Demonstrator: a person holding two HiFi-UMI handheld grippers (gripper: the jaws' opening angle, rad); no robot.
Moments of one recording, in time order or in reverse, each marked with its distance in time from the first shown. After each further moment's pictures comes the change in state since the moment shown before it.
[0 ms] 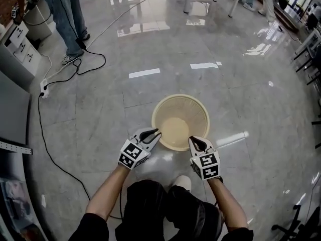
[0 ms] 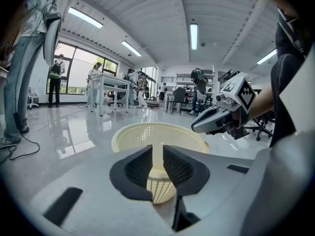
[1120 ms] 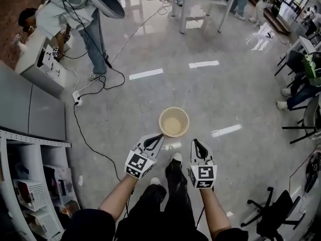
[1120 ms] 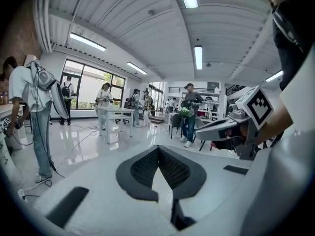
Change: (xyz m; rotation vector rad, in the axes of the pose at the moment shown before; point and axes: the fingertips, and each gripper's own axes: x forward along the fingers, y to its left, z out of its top) left arm -0.284 -0.143 0.553 -0.056 -0.082 0.091; right arm -0.443 0.067 0.452 0.152 -0.184 -0.197
